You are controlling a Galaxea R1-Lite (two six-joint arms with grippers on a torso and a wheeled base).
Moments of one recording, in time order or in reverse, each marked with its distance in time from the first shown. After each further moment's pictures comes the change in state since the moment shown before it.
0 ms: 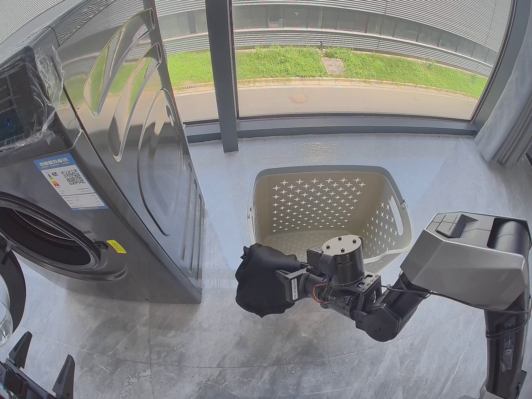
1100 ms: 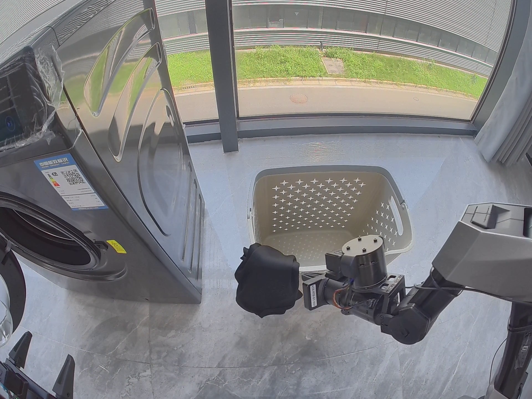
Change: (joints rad) left arm 0.000 0.000 0.000 0.000 0.000 0.001; right arm -0.005 -0.139 0.154 0.061 -0.013 0.013
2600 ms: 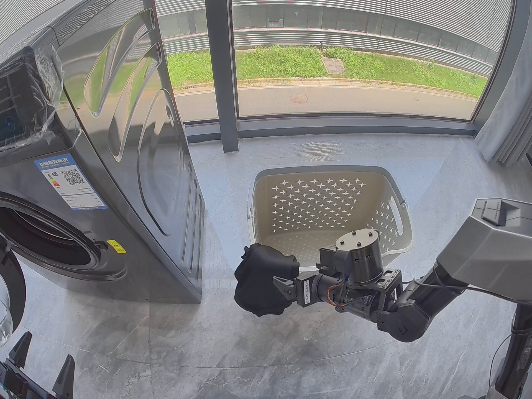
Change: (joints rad) left arm 0.000 0.000 0.000 0.000 0.000 0.000; right arm 0.028 -0.035 -0.045 0.073 -0.002 0.036
